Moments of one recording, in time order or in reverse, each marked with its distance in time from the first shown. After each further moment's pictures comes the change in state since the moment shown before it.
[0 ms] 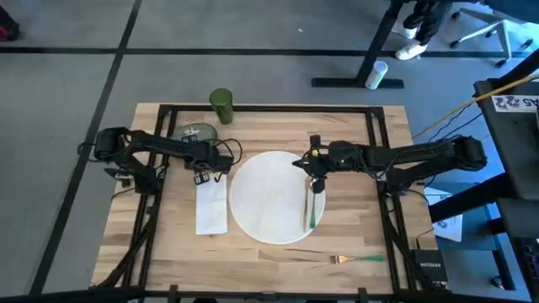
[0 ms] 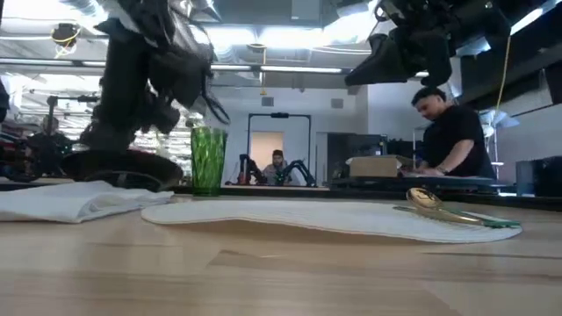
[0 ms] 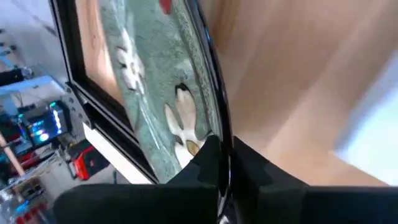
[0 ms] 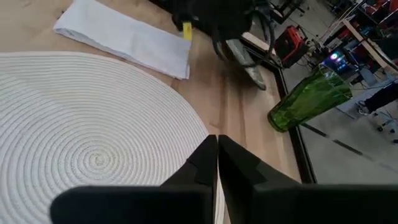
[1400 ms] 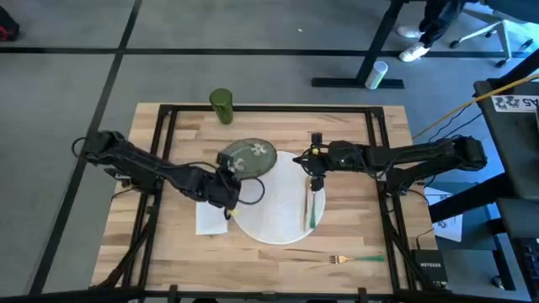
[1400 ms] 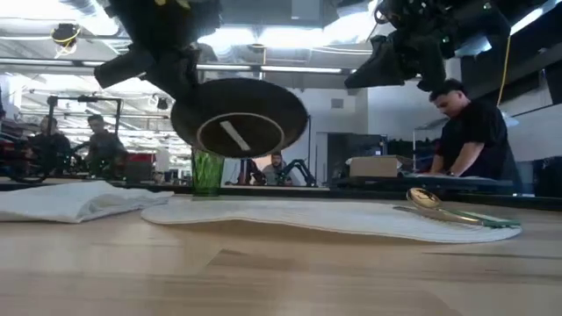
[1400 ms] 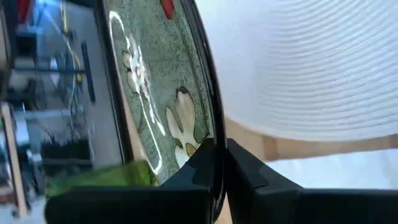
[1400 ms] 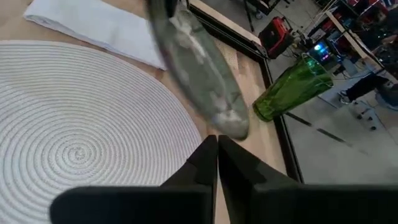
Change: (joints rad) left arm -0.411 -0.023 0.173 0.429 -0.175 0.600; right arm -0.003 0.000 0.000 -0.006 0.070 -0.002
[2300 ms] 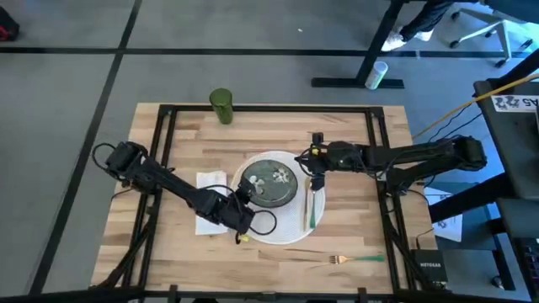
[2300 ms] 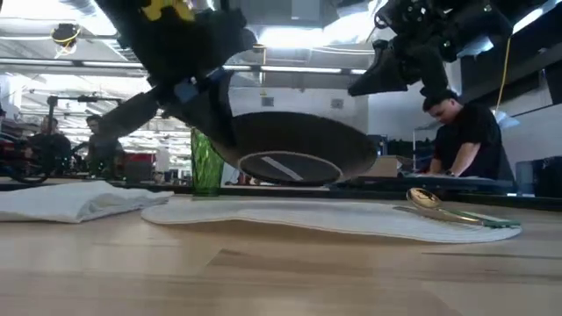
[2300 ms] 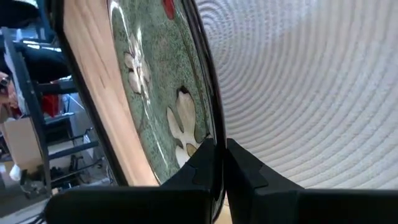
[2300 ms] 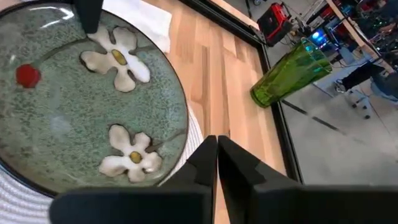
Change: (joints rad) left arm -0.103 0.241 0.023 0.283 -0.015 0.249; right arm 0.000 0.000 0.000 -0.050 0.035 0.001
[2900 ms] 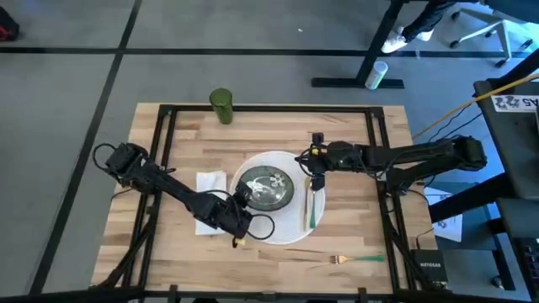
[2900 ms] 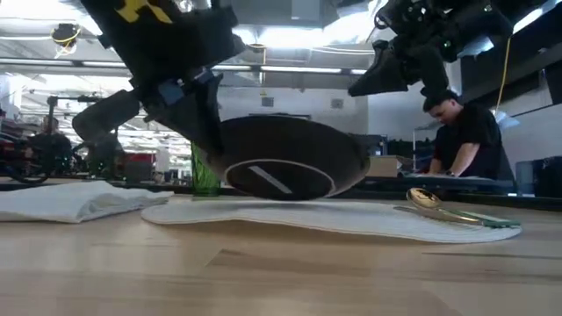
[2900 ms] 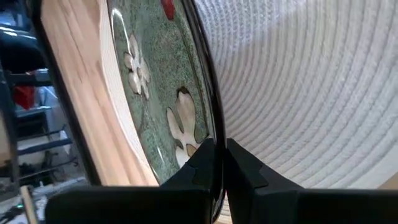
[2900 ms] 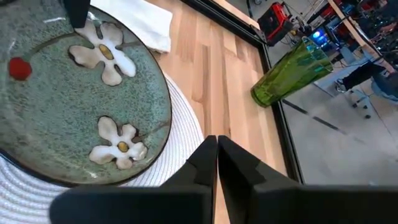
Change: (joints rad) left arm -0.031 0.002 0.000 -0.032 0.044 -0.129; right arm 0.000 0.000 0.000 0.001 0.000 0.000
